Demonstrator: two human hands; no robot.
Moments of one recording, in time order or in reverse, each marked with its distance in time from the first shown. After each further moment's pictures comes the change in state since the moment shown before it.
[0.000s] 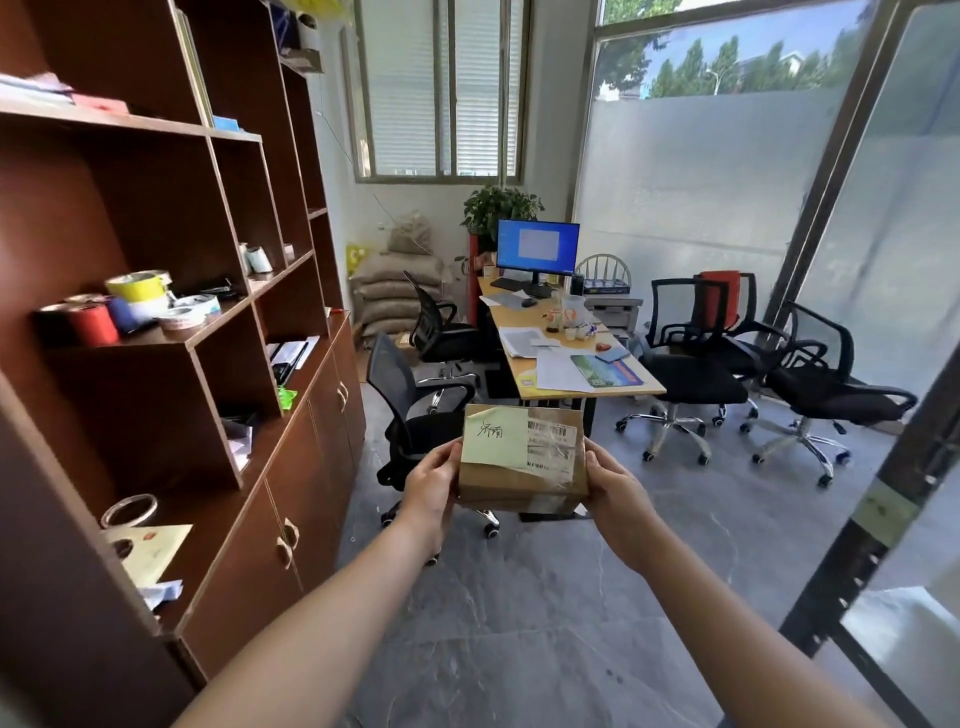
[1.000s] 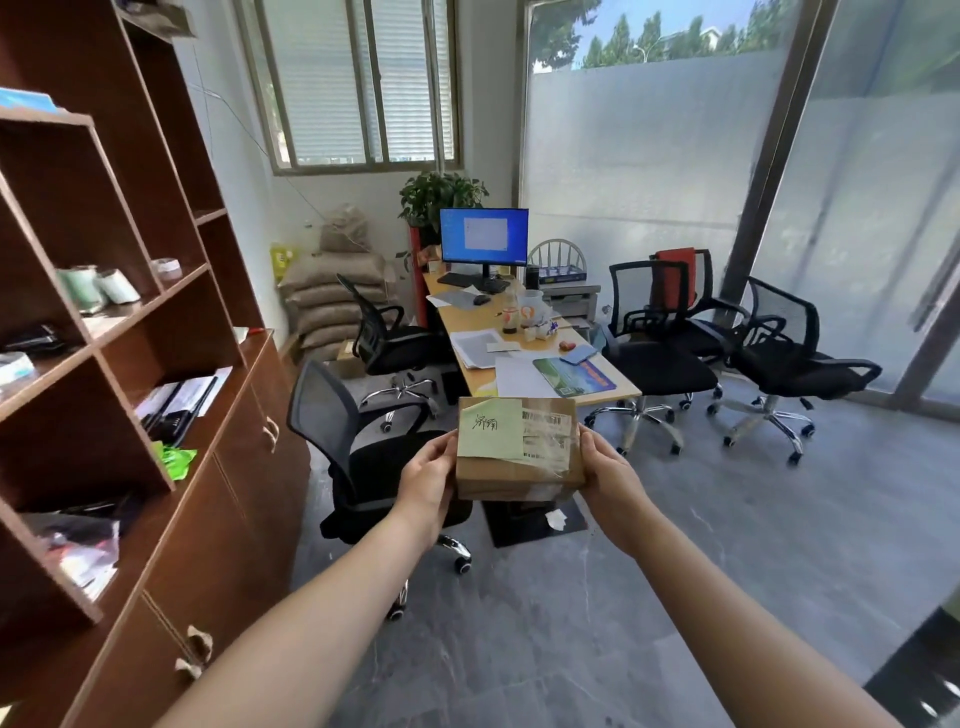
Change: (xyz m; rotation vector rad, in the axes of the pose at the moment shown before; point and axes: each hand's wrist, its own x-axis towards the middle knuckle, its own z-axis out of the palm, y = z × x) left_hand 0.227 -0.017 0.086 0.059 -0.103 -0.076; right_hand 0.203 -0.023 -0.056 -0.020 0.154 -0.028
